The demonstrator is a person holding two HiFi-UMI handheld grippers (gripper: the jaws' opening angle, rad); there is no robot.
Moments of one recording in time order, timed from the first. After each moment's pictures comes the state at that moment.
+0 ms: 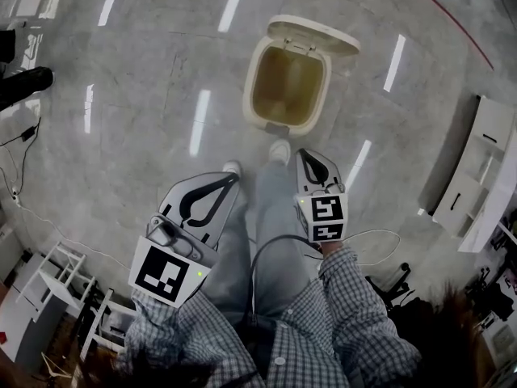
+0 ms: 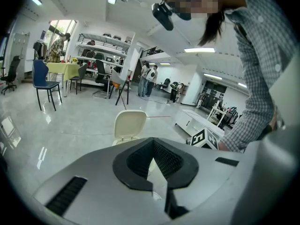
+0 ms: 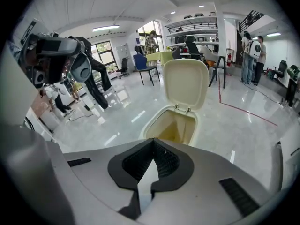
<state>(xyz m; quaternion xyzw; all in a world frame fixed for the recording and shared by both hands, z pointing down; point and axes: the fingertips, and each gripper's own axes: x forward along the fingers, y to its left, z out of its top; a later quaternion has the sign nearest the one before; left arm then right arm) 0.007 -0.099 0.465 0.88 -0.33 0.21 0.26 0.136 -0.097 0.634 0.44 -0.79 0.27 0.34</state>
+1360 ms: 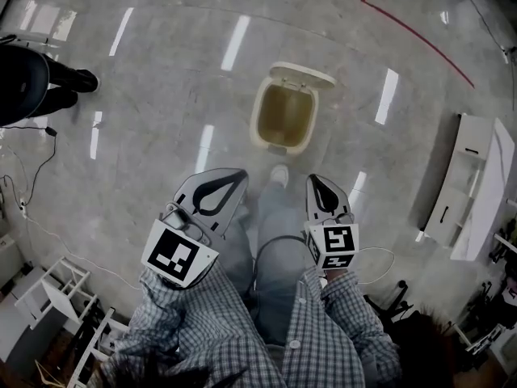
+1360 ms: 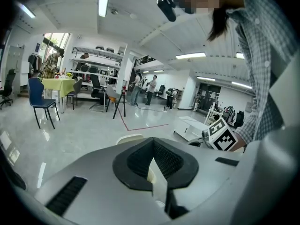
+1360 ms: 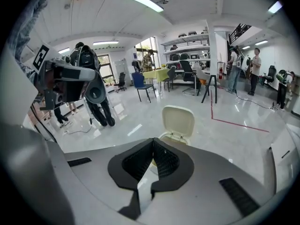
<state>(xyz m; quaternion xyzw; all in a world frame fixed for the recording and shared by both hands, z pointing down) -0.001 -0.121 0.356 0.90 -0.33 0.17 0.21 0.139 -0.099 0.473 0.49 -0.79 0.24 0.27</state>
